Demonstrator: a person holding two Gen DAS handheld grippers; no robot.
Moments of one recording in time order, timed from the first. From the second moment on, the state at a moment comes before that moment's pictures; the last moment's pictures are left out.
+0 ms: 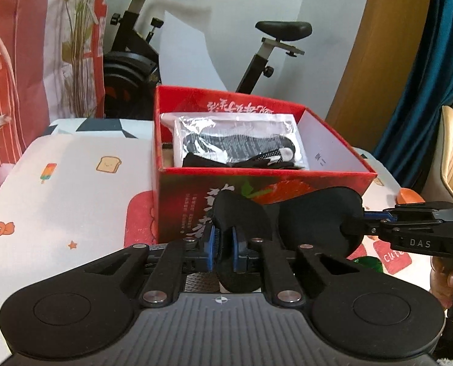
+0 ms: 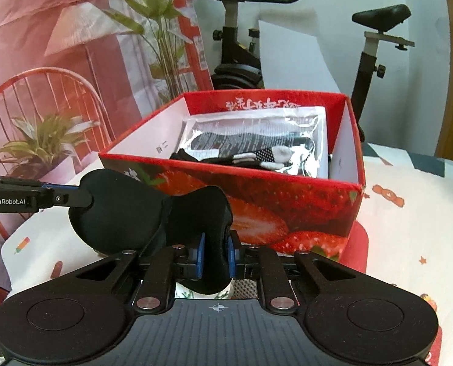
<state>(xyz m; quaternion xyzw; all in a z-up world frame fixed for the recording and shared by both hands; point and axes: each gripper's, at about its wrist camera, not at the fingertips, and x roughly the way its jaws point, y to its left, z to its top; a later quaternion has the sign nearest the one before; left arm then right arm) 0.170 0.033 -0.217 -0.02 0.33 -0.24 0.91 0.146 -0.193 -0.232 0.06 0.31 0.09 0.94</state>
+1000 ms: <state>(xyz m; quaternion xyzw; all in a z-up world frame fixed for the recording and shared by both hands) 0.237 0.011 -0.153 -0.03 0.30 -0.25 0.92 0.216 -0.231 -0.147 0.07 0.28 0.10 0.95</state>
